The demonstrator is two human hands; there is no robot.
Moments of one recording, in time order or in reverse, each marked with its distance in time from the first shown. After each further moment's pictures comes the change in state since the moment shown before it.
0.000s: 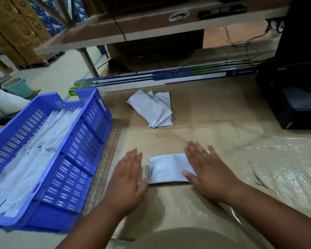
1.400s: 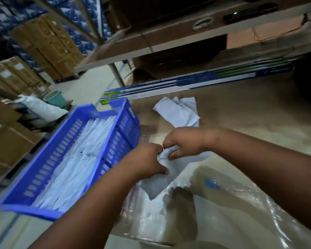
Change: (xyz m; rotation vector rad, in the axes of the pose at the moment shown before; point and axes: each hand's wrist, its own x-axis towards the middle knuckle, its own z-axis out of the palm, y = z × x) left_hand 0.084 0.010 -0.136 0.098 -0.428 -0.216; right_hand 0.159 -0.096 -0.106 0.190 -0.225 -0.548
